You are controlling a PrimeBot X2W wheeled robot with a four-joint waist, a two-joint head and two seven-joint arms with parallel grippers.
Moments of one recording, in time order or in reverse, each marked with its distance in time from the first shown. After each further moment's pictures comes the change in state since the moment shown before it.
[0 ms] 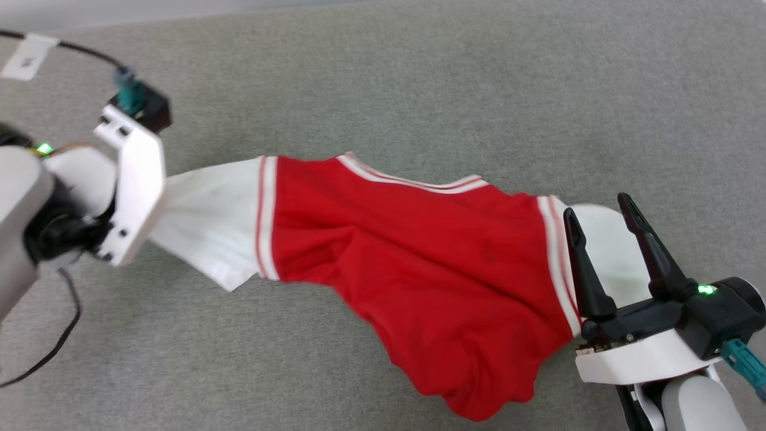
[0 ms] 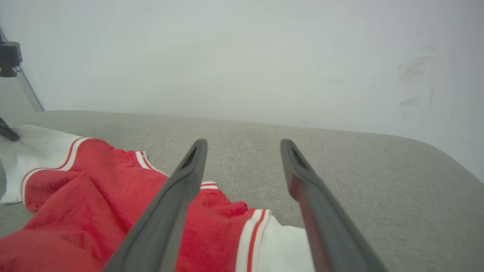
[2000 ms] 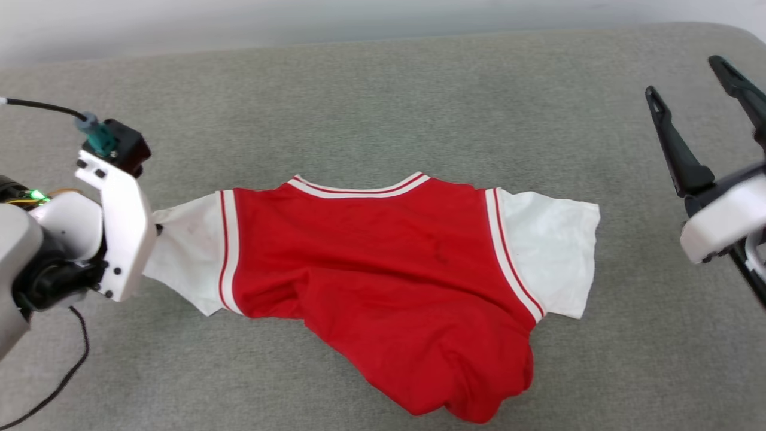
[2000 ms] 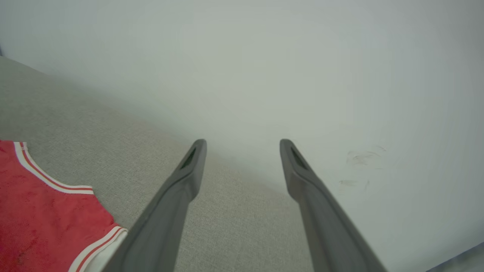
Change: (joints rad) left arm 0.165 0.101 0.042 -0.071 -0.075 0.063 -0.203; right arm -0.335 -0.356 0.045 -0.012 0.058 0.000 0.318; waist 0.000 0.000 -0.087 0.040
